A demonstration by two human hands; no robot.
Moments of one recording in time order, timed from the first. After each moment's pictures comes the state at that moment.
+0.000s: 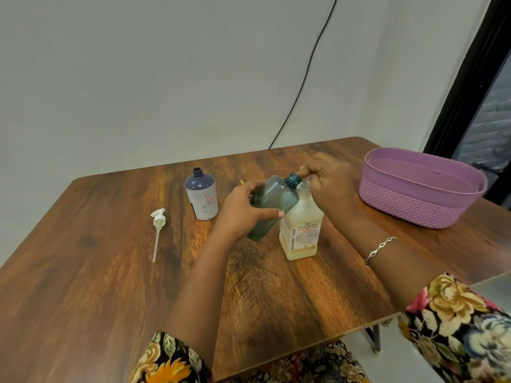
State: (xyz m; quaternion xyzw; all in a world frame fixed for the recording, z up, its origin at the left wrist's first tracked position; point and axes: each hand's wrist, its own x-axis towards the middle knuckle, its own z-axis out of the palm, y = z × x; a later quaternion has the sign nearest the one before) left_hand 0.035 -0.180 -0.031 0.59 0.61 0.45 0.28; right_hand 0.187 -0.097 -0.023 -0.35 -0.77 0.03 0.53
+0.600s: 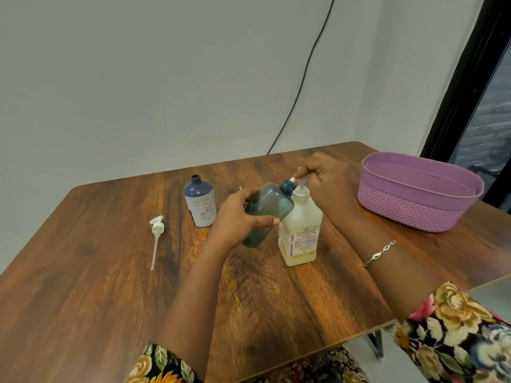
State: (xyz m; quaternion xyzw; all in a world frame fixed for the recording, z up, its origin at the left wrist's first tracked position) left_hand 0.031 -0.181 -0.030 0.60 0.61 0.45 0.27; right_hand 0.187 -0.099 -0.010 -0.37 -0.76 0.09 0.53
